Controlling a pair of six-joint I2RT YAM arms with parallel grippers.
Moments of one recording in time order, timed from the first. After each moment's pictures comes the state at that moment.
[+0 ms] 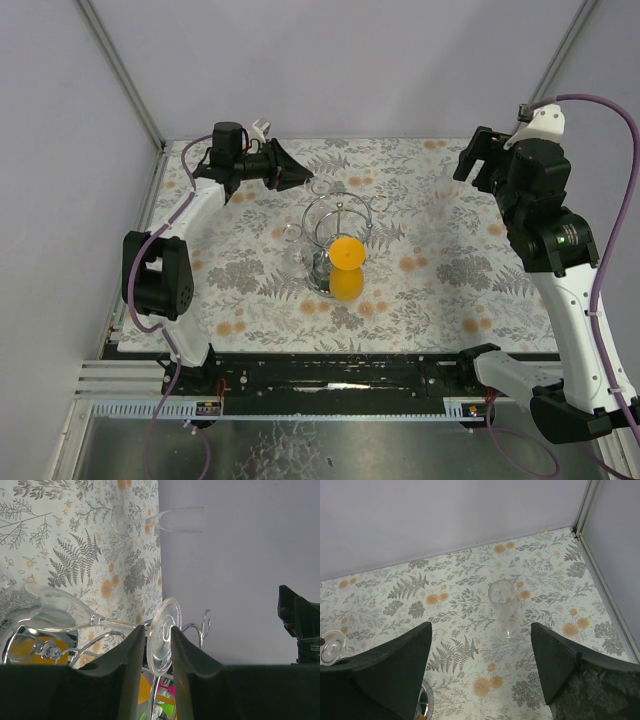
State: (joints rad) left arm -0.16 1.76 1.42 -0.13 0.93 -1.00; right arm 0.27 1.07 1.51 -0.69 0.34 0.26
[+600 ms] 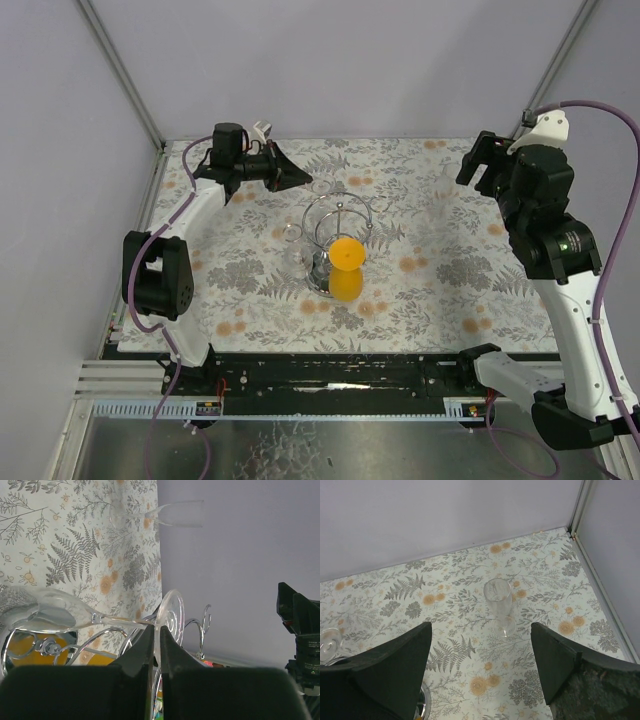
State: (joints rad) left arm -0.16 1.76 1.41 -0.13 0.95 -1.00; right arm 0.27 1.04 1.49 -0.69 0.36 0.26
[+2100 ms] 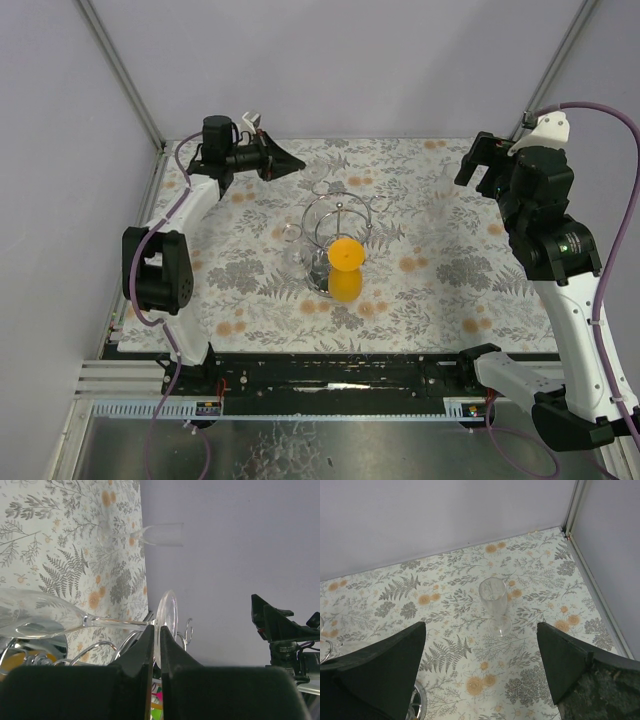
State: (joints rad) left arm -0.11 1.80 1.45 -0.01 0.98 -1.11; right arm 0.27 1.03 1.48 -0.69 0.37 0.25
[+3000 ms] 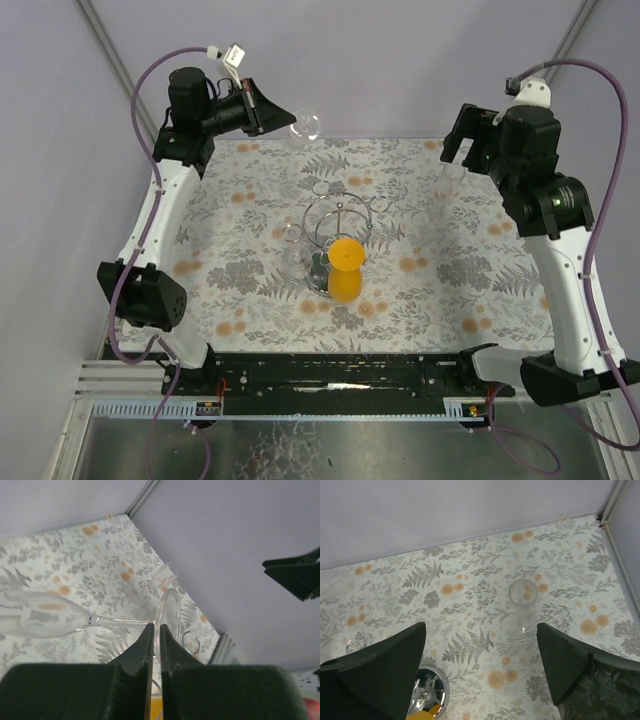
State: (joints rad) left arm -0.11 1.70 1.81 -0.24 0.87 -0.64; right arm 0.27 1.23 1.72 -0.81 0.28 0.29
